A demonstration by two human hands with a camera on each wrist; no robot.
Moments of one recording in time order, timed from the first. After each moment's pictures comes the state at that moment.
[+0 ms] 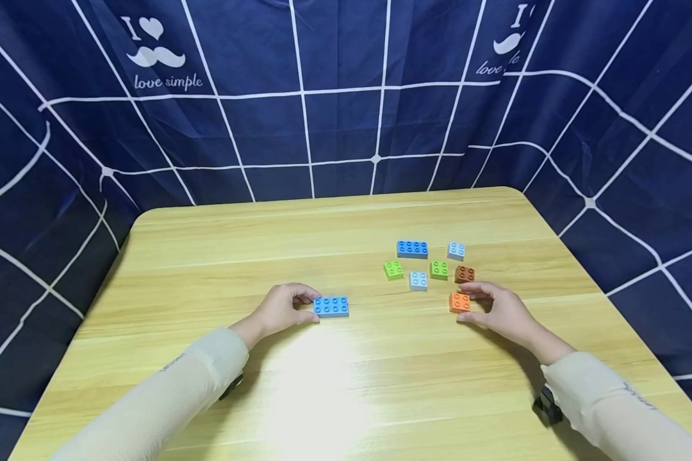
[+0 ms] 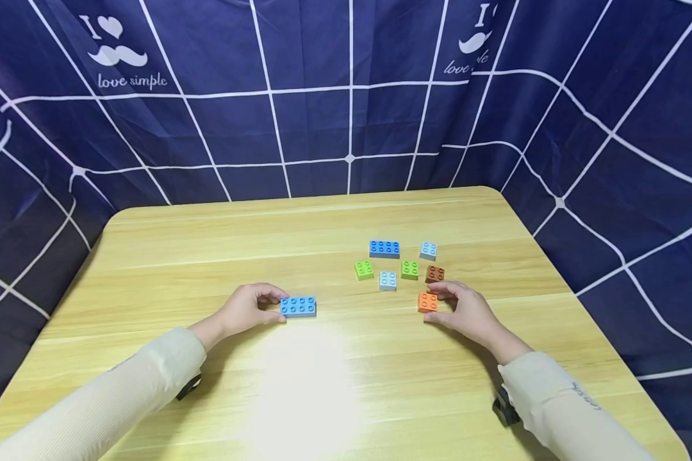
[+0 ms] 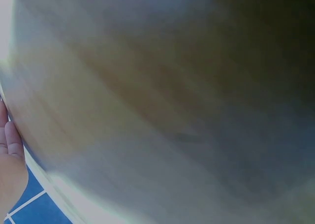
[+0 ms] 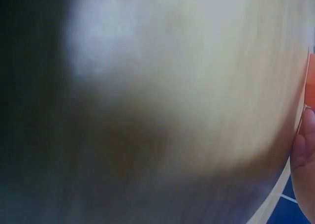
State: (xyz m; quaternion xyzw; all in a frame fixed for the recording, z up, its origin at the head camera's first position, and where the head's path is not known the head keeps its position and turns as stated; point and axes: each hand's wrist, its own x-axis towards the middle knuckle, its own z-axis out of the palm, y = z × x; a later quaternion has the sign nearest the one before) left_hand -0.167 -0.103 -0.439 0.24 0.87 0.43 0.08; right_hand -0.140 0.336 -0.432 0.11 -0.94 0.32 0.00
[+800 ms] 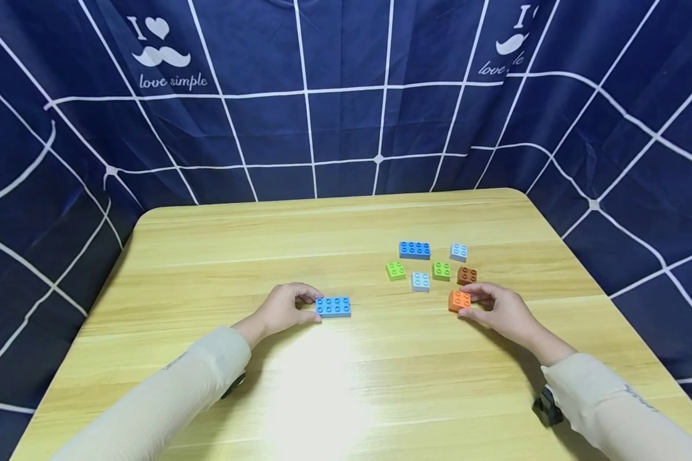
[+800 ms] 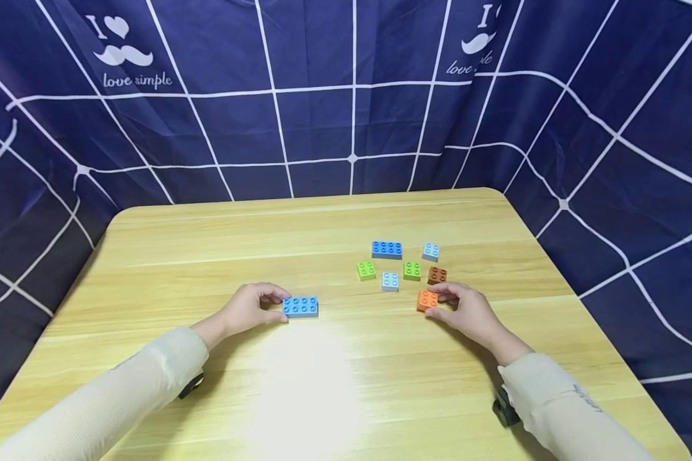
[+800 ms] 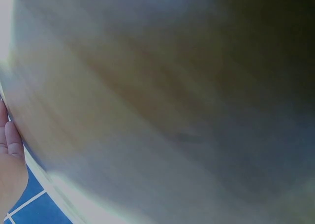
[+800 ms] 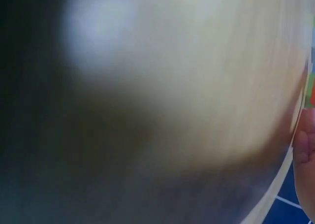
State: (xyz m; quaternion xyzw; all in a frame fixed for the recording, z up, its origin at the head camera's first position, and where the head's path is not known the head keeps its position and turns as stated) left_hand -0.166 -0.102 -0.439 0.24 0.87 0.43 0.08; right_hand -0.142 0.333 -0.432 0.11 -0.94 0.32 0.01
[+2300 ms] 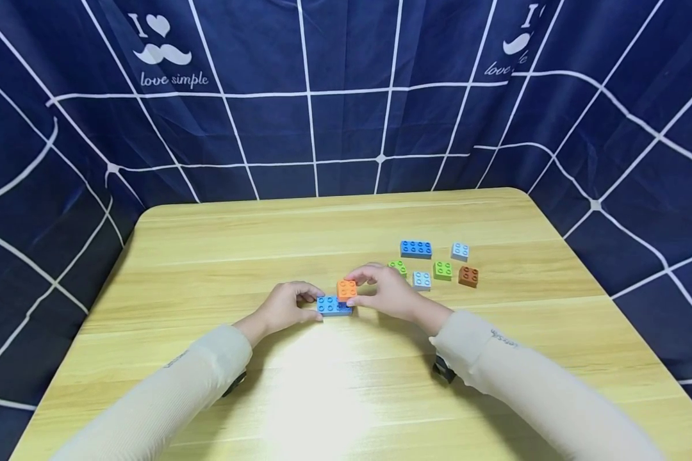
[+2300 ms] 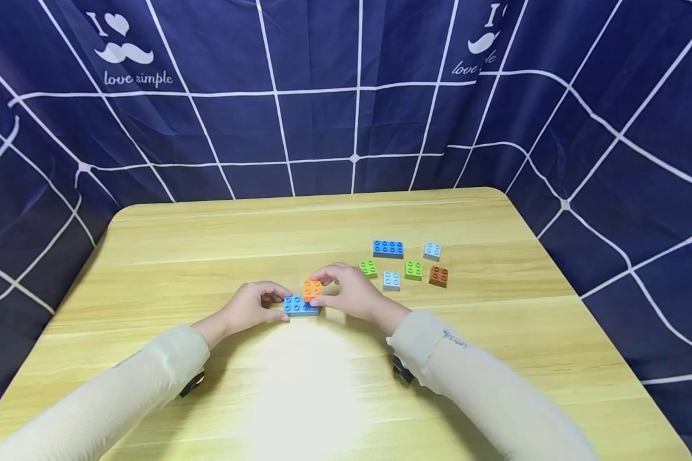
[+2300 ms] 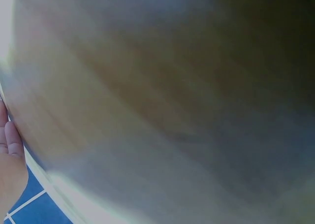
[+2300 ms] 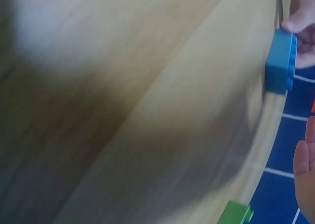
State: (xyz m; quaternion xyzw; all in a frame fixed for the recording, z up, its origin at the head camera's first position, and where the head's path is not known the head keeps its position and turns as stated) left_hand -0.168 -0.101 -0.440 0.23 0.87 0.43 0.08; right_hand -0.180 0.148 -0.405 0.27 -0.88 0.38 -0.05
